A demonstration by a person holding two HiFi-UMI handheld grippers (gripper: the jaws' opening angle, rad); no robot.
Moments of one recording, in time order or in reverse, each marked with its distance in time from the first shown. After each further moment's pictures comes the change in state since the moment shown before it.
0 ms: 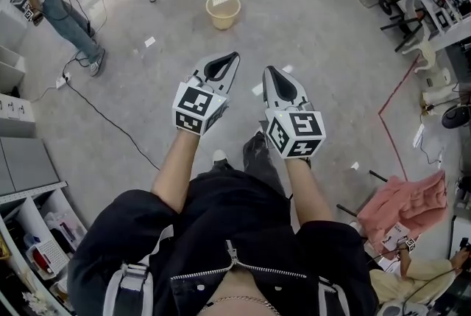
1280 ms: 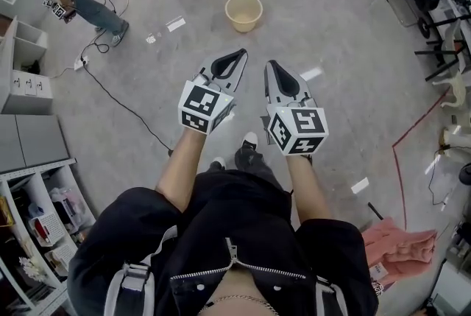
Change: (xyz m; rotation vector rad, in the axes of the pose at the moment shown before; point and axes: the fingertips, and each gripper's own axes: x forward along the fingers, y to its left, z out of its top) left arm 0.189 0.078 0.012 0.000 0.080 0.154; right arm 0.157 -0.145 0.043 0.082 0.031 0.178
